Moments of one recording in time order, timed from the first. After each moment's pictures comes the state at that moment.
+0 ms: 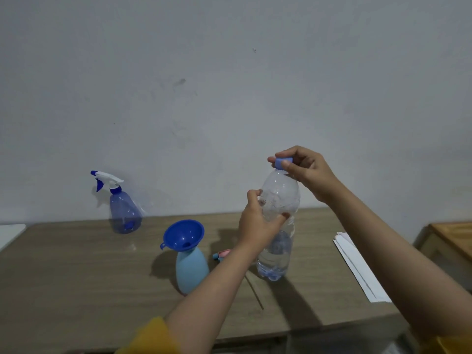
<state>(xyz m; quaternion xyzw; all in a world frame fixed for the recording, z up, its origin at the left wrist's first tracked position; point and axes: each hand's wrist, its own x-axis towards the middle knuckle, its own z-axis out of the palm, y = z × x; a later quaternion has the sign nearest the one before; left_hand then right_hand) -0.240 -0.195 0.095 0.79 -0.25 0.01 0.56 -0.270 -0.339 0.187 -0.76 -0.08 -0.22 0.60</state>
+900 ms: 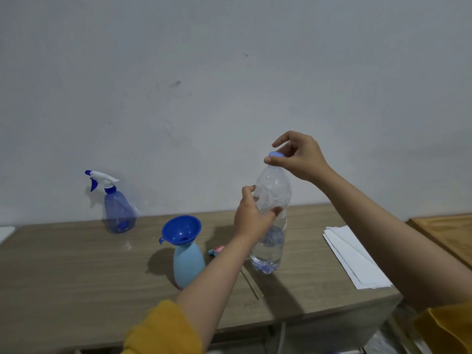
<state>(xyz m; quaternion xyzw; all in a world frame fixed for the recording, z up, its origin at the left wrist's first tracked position) -0.243 -0.194 0.096 0.79 -0.24 0.00 0.57 -0.272 -0.327 0.211 -0.86 0.05 -0.30 0.42</state>
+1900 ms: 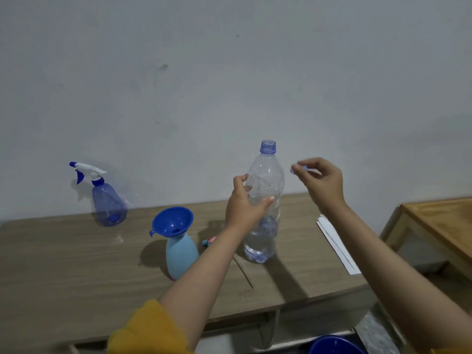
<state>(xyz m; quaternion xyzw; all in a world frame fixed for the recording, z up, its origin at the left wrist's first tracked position) -0.233 -0.194 0.083 0.78 -0.26 0.00 0.58 -0.309 -0.353 0.128 -0.70 0.13 -0.41 0.57</state>
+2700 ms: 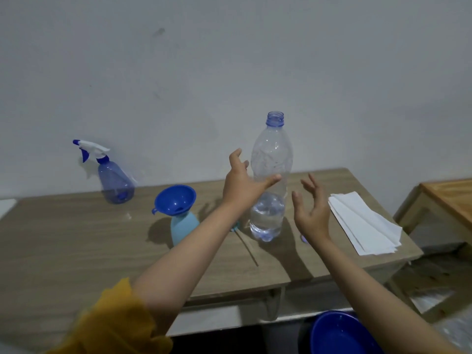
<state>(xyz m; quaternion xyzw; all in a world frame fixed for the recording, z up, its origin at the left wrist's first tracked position) -0.238 -0.181 0.101 0.79 -0.22 -0.05 0.57 -0.320 -0.323 0.007 -0.75 0.14 -0.44 0.47</state>
